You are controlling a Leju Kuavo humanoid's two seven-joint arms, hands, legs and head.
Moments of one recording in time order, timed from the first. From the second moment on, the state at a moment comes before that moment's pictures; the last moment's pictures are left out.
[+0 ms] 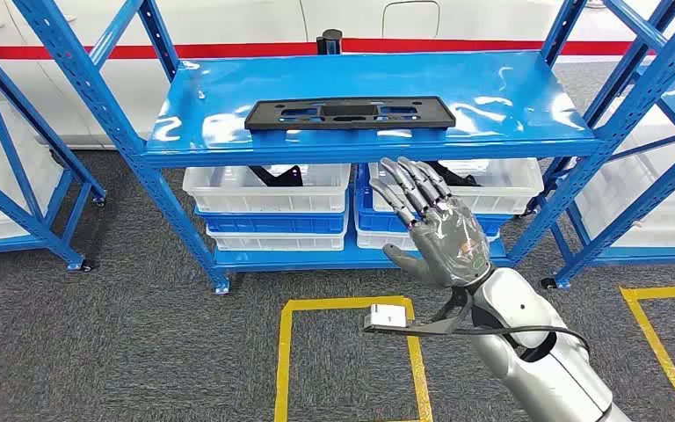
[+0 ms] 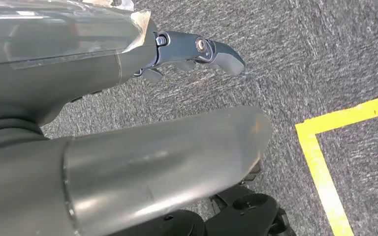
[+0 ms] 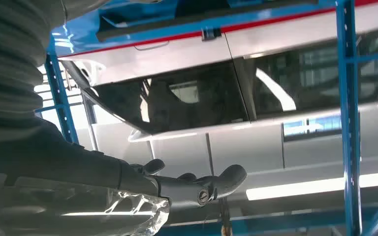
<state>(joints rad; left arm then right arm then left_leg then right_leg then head) -0.07 0.05 -0.79 -0.20 0.66 0.25 -0.30 -0.46 -0.33 0.67 -1.62 1.03 -0.34 -0.17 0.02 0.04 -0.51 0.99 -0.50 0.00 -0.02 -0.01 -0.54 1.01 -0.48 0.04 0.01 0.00</state>
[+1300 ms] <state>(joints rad) -0.07 0.05 -0.80 -0.20 0.69 0.27 -0.29 -0.49 -0.33 0.74 -1.55 0.99 -0.34 -0.15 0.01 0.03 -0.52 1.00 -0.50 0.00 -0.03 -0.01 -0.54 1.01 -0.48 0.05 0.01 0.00</state>
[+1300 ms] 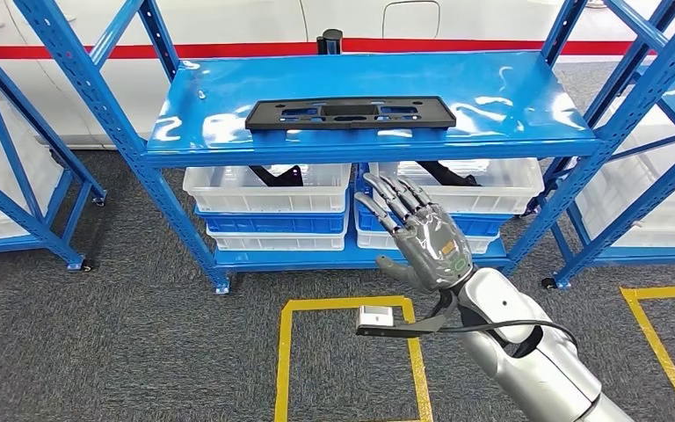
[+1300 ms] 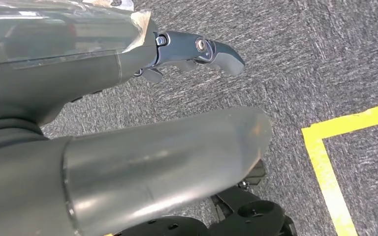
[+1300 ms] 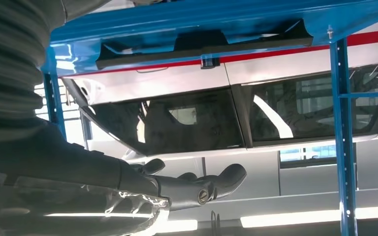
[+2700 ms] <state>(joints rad) -0.07 0.07 -0.80 -0.20 0.70 0.26 -0.29 -0.43 -0.30 0.73 -1.55 0.94 -0.35 -0.16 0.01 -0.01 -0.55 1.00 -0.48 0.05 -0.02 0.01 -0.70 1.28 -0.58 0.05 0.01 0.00</state>
